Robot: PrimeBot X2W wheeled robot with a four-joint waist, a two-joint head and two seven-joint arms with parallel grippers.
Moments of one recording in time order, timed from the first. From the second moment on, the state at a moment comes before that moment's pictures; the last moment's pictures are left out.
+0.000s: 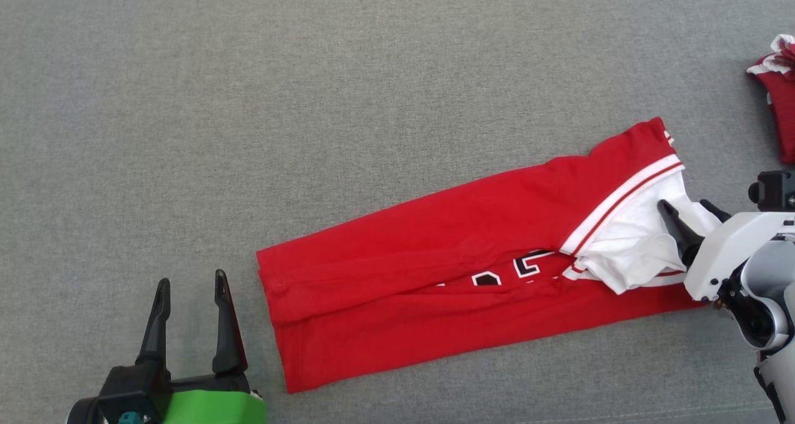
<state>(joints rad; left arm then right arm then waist) 0.08 0.23 -0.28 -0.09 -0.39 0.30 -0.26 -0.31 -0.38 0.04 0.31 0.54 0.13 0.31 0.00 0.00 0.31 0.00</state>
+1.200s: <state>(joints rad) 0.19 0.05 -0.05 0.07 -0.22 0.11 -0.26 -0.26 -0.49 0.21 0.08 0.80 0.13 0.20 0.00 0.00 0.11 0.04</state>
